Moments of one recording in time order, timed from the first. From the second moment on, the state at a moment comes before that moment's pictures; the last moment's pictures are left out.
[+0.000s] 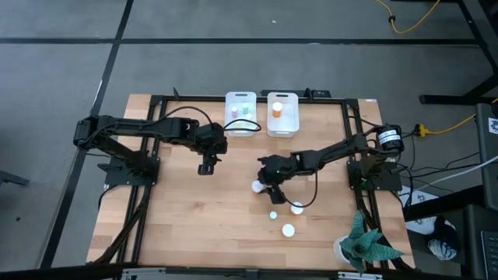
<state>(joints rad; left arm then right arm) 0.10 1.36 1.10 -0.80 -0.01 0.14 0.09 1.77 0.90 0.08 -0.19 -0.06</state>
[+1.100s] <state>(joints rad) 0.10 1.36 1.10 -0.80 -0.01 0.14 -0.52 1.42 0.90 -0.19 0.15 0.05</state>
